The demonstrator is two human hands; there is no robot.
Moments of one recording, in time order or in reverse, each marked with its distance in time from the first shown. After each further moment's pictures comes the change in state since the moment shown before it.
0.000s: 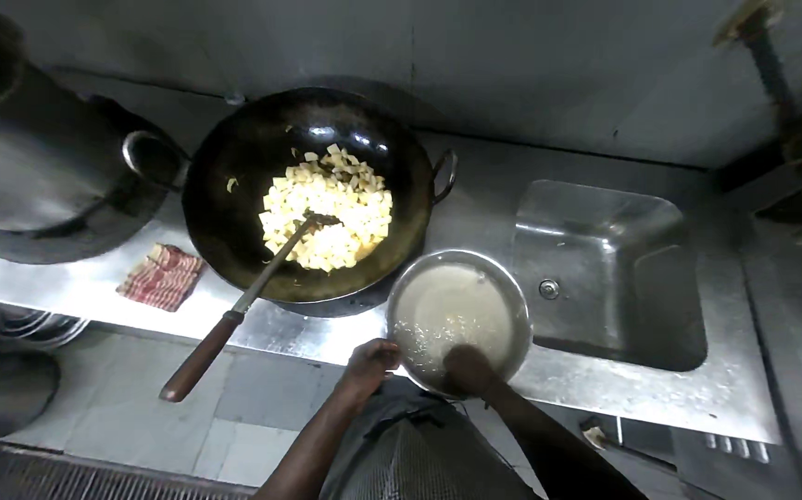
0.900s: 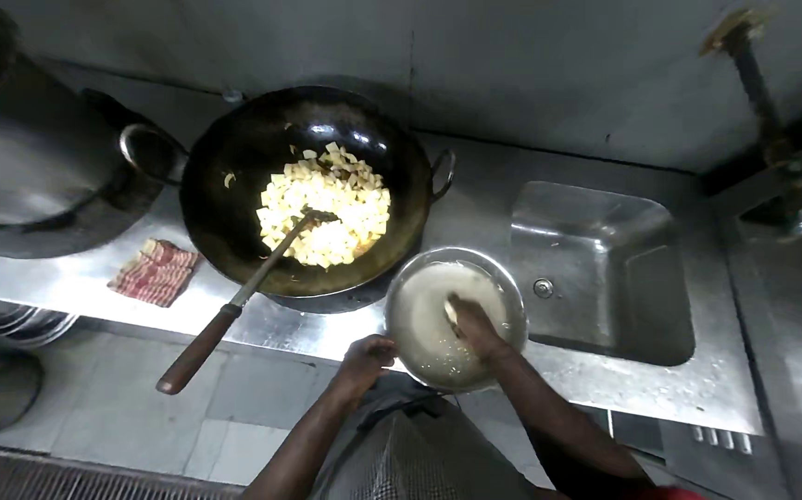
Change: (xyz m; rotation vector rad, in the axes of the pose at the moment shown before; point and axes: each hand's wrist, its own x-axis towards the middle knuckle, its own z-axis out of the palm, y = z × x) left_hand -0.006 -0.004 -0.005 0.044 -0.023 0.025; right_hand -0.013 -0.023 -0.083 1.149 0.429 0.221
